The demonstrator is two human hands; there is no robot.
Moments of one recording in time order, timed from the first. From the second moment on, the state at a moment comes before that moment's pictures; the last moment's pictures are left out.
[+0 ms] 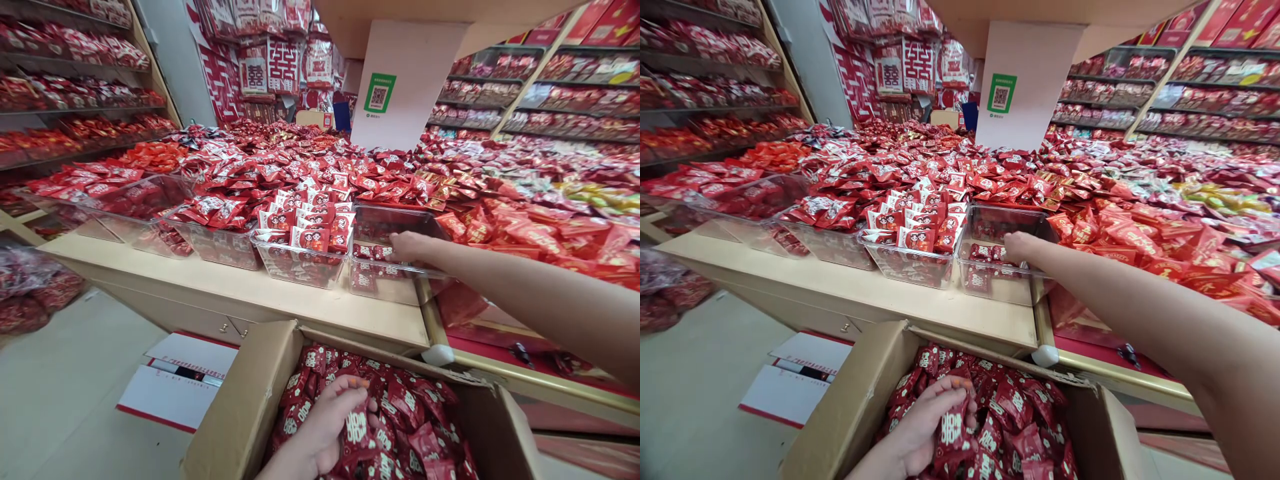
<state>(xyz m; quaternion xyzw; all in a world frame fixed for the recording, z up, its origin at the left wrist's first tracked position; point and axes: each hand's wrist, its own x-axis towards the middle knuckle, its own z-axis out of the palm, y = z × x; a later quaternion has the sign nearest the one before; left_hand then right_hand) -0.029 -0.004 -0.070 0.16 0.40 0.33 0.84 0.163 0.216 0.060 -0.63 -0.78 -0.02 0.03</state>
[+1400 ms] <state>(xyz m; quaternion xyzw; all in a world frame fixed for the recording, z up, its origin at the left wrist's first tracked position) -0.056 -0.006 -0.056 0.65 0.53 0.28 0.47 0.189 0.149 0.121 -0.63 -0.77 -0.06 0.09</state>
